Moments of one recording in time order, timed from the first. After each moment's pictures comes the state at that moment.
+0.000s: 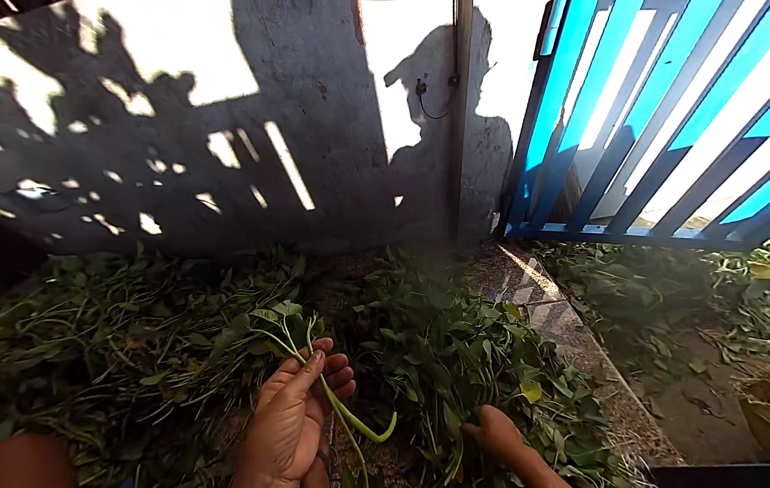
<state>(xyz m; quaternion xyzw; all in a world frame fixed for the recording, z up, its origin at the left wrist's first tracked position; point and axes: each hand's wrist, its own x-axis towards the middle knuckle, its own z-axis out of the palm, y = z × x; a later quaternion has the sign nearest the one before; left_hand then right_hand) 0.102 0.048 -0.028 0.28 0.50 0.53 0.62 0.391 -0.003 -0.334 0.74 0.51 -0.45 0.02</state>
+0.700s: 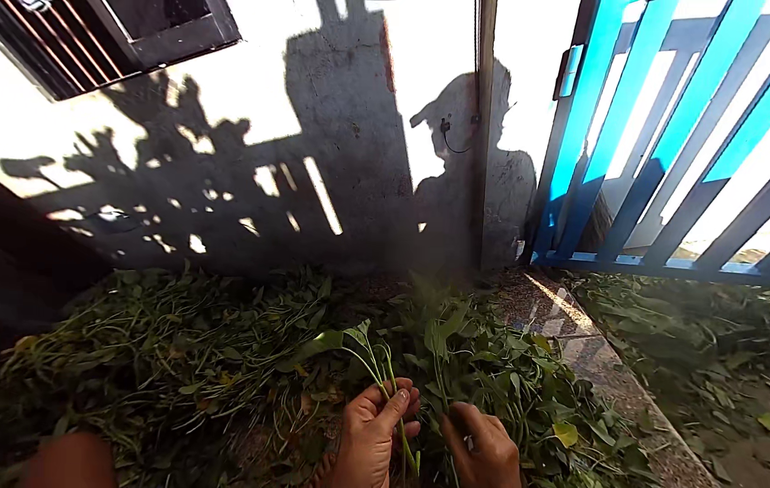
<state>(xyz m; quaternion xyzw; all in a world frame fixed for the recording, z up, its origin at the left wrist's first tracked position) 0.133 0.029 -0.054 0.37 0.50 0.45 0.64 0.281 -0.014 -0.168 0.62 0.57 -0.05 -0.53</state>
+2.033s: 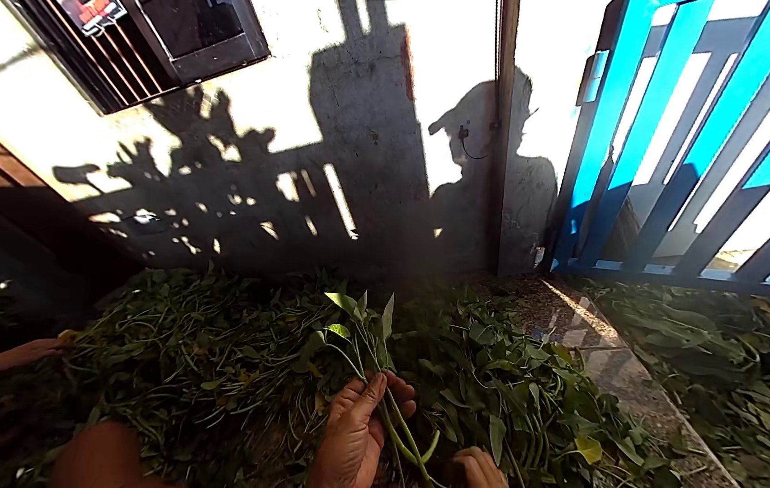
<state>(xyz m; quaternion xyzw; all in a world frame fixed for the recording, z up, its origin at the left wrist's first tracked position) 0.101 0.041 -0.040 0.30 0.40 0.53 0.69 0.274 -0.059 -0.158 0.55 0.68 -0.28 -0.41</state>
